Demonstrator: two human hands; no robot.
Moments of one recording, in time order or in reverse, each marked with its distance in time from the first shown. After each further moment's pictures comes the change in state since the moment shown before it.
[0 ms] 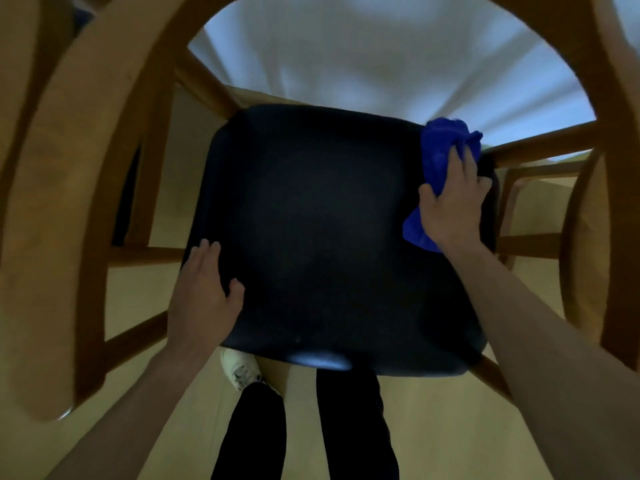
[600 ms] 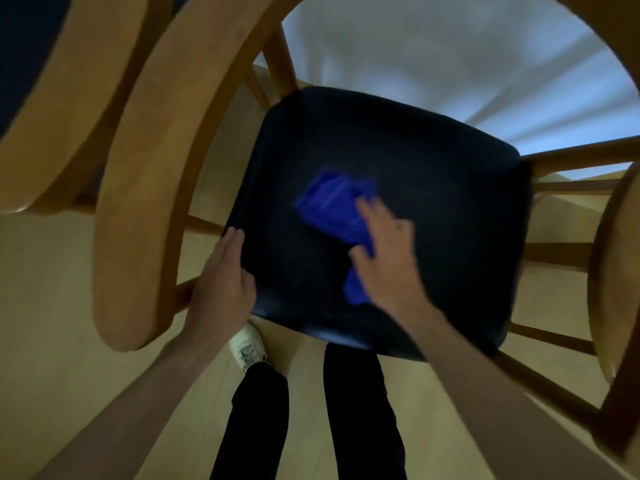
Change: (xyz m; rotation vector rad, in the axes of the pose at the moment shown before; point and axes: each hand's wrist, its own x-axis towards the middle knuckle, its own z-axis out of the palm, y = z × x) left_hand -0.030 -0.047 -0.011 -0.225 0.017 0.077; right_hand -0.132 -0.082 0.053 0.151 -0.228 -0.426
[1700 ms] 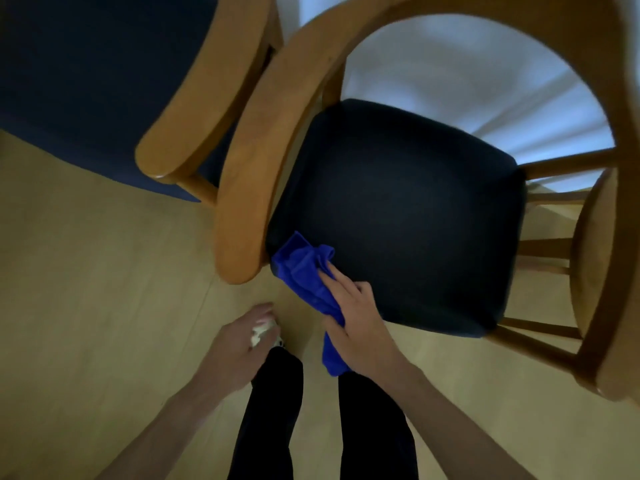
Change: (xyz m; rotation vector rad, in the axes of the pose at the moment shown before) left_hand -0.132 -0.041 -0.059 -0.297 -0.338 -0.183; right_hand -0.129 -0.114 0.029 0.170 -0.342 -0.021
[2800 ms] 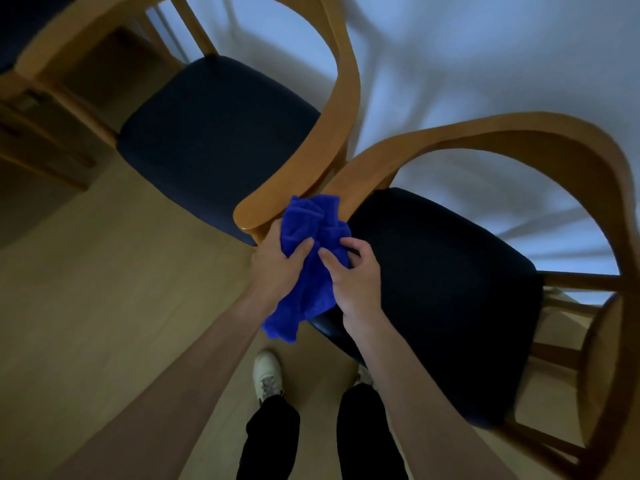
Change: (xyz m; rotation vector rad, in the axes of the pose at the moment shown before) left_hand 0.061 0.119 -0.093 -0.423 0.529 0.127; right_hand 0.112 -0.117 -0.043 0.739 0.304 0.241
